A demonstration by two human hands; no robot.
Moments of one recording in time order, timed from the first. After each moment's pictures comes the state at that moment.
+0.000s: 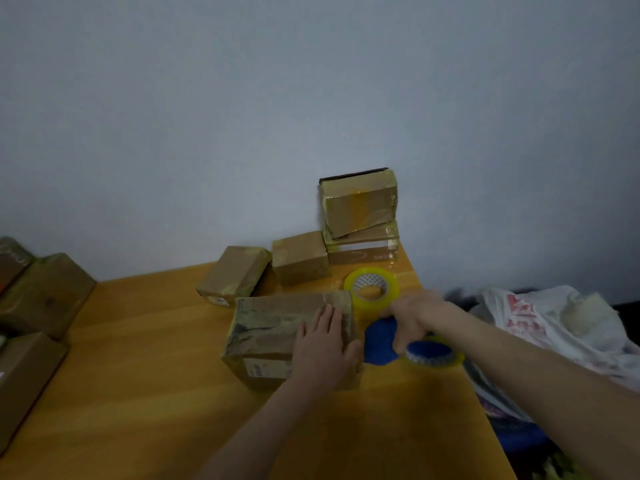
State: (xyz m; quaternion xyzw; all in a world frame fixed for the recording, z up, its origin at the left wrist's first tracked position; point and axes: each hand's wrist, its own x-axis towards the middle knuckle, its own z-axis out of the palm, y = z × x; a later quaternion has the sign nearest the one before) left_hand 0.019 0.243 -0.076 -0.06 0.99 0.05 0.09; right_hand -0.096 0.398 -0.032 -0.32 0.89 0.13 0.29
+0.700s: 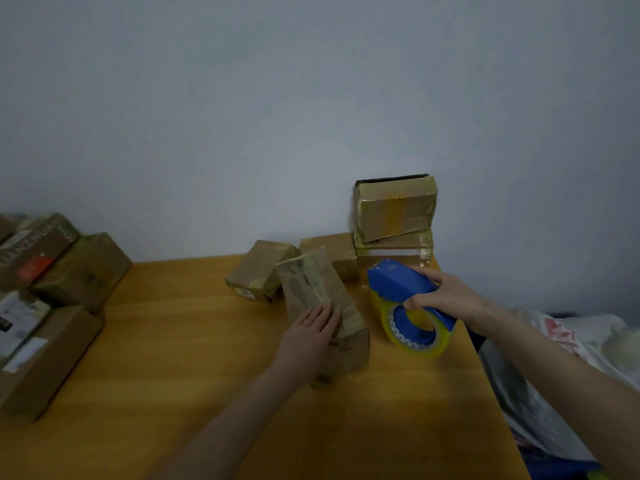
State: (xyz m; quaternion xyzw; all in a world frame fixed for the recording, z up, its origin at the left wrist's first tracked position) left_hand 0.022 0.160 -0.085 0.03 1.00 -0.06 0.05; right_hand -0.122 0.408 -0.032 -0.13 0.79 -0.53 0.29
